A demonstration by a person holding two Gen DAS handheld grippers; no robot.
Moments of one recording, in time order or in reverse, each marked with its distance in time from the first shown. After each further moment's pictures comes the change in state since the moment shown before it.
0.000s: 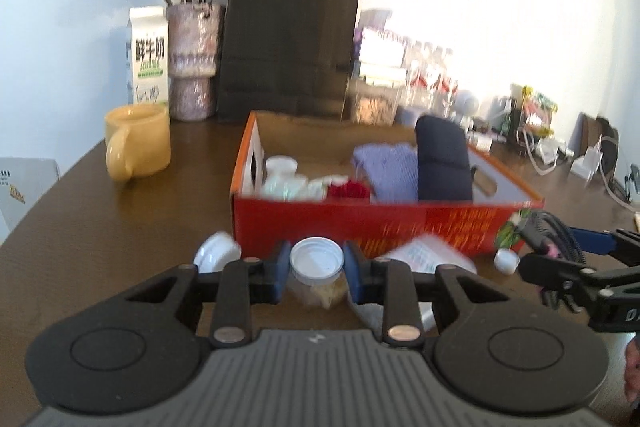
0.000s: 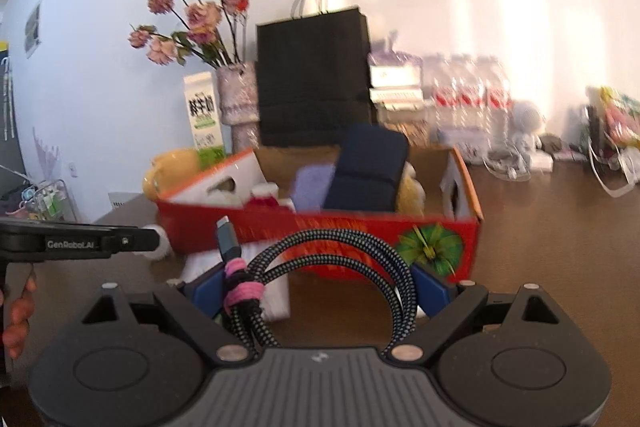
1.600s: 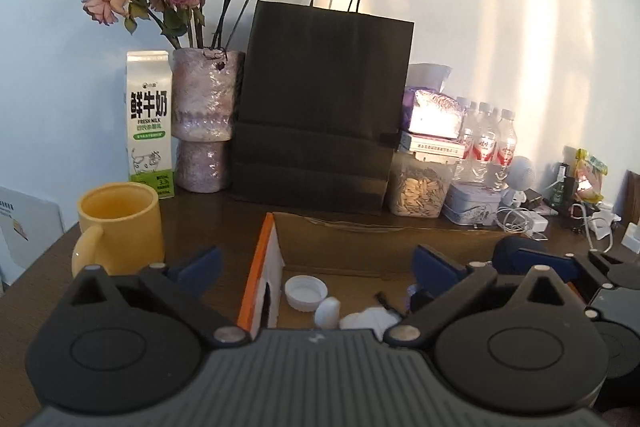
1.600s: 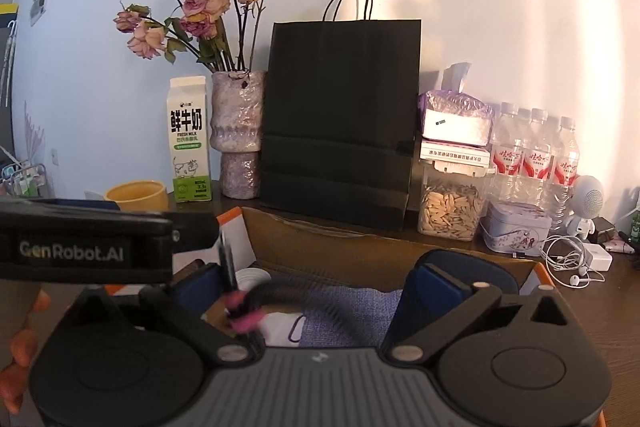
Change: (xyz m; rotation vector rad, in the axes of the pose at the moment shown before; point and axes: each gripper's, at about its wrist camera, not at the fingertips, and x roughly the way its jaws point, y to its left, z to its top) left arm 0.106 0.017 0.078 -0.054 -0.128 0.088; right arm 0.166 0.026 0.089 -0.135 -0.038 -0.021
